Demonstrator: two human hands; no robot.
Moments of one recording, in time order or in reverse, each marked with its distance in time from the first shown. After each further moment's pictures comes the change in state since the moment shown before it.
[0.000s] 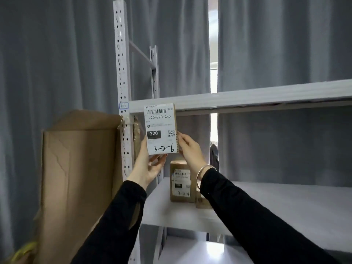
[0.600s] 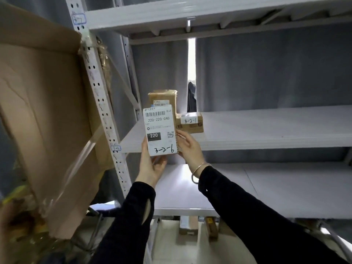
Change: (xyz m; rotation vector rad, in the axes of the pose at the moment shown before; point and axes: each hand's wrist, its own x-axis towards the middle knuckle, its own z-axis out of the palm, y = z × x) left_hand -0.084 -0.156 -0.108 -0.003 0.206 -0.324; right_hand -0.168 0.136 -0.023 0.013 0.224 0.296
